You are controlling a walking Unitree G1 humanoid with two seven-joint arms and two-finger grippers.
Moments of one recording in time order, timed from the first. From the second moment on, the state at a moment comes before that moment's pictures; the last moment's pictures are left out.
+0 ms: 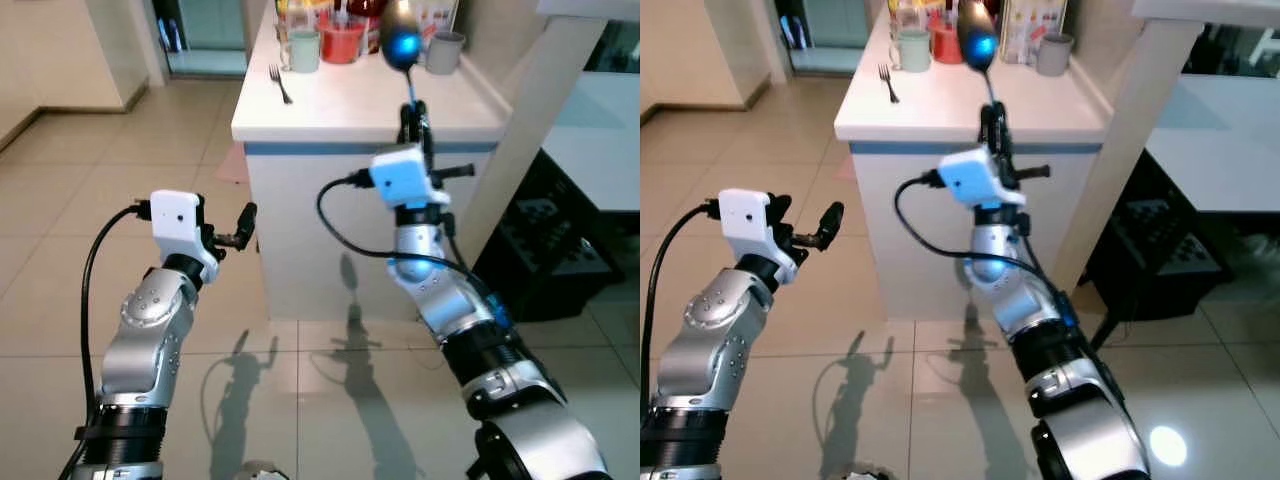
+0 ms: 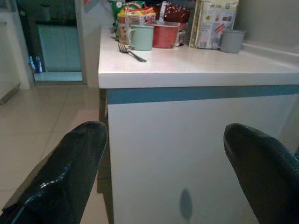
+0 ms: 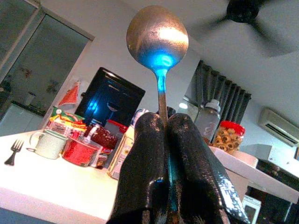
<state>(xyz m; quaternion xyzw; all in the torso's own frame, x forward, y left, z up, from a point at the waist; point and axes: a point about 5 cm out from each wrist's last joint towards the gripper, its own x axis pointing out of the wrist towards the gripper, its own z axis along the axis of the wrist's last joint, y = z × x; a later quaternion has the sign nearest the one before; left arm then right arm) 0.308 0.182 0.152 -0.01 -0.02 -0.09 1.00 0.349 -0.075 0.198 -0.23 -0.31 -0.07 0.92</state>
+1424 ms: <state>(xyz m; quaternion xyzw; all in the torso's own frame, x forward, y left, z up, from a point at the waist) 0.308 0.180 0.151 0.00 -0.01 -0.10 1.00 0.363 -0.078 0.165 -0.19 -0.13 0.02 0.97</state>
